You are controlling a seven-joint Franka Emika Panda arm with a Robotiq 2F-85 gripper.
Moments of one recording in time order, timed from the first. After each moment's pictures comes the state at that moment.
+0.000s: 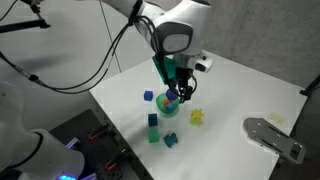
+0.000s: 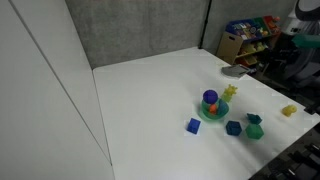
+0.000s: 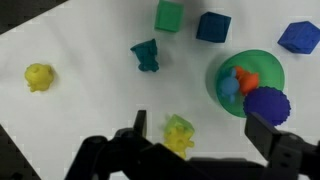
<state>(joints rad) -0.17 0.09 -0.15 -2.22 0.09 2.21 0.11</state>
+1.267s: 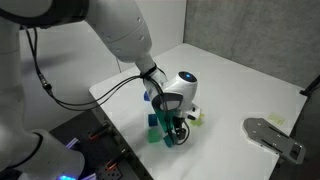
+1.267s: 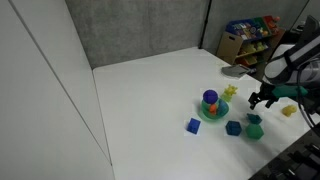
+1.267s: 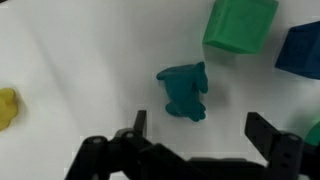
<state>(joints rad) -0.19 0.52 -0.15 -2.29 0.13 2.64 -0.05</state>
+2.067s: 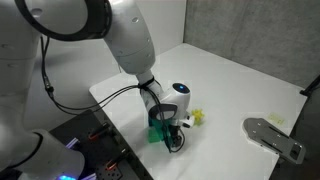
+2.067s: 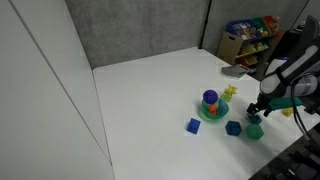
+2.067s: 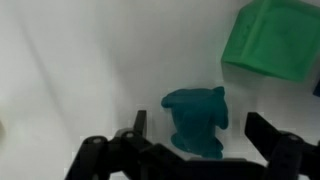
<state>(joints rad) -0.18 0.65 -0.15 -2.30 0.11 2.76 -0.05</state>
